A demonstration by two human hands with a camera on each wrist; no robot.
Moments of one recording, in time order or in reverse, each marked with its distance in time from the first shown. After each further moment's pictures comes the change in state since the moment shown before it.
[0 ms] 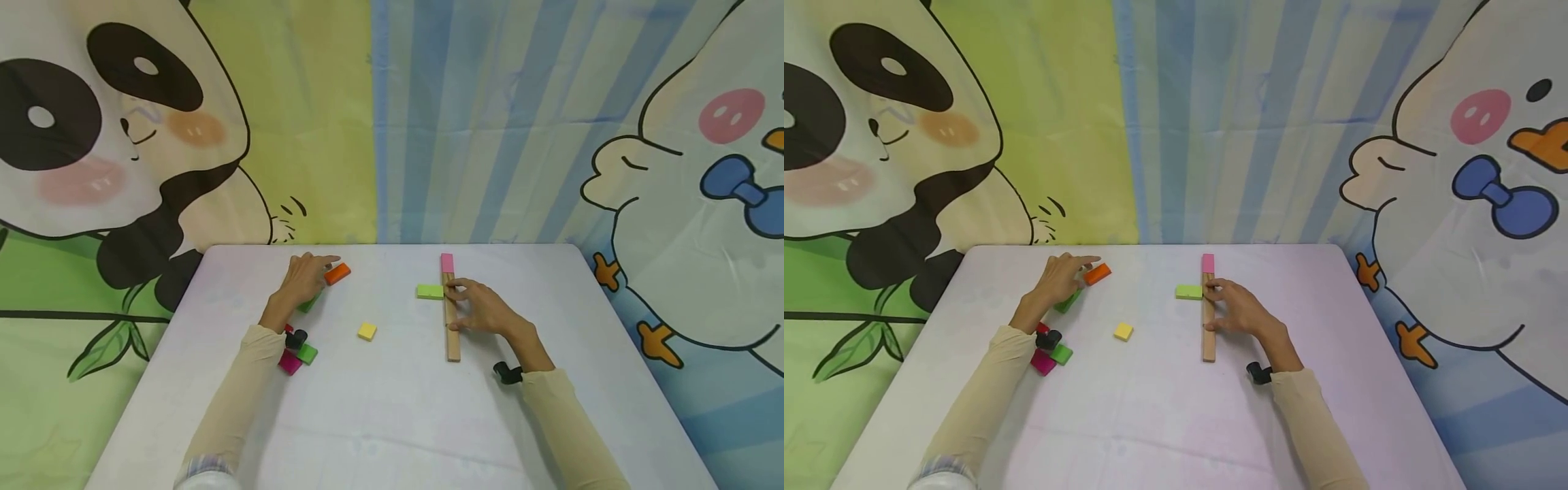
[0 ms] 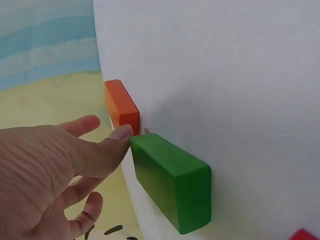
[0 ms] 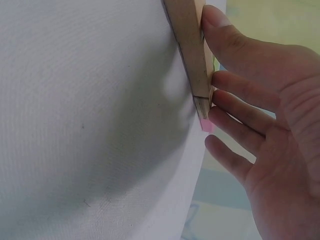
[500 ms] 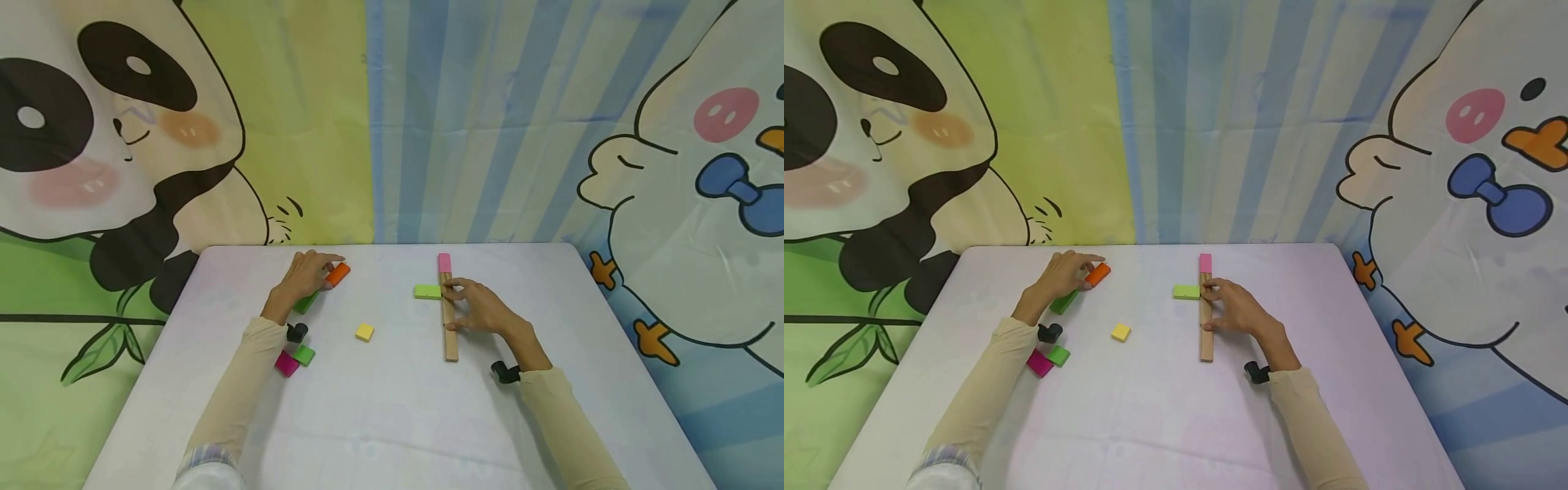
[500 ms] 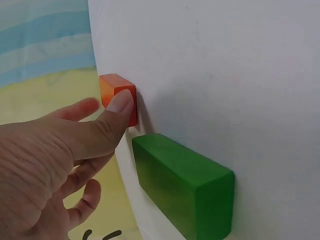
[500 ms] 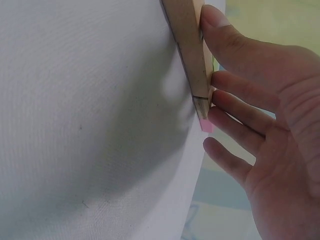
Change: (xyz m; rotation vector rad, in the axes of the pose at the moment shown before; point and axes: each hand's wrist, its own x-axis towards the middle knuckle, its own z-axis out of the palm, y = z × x) left_hand 0.016 0.000 0.000 -0.049 -0.065 0.037; right_hand 0.000 0.001 -0.002 0.005 -0.007 0.001
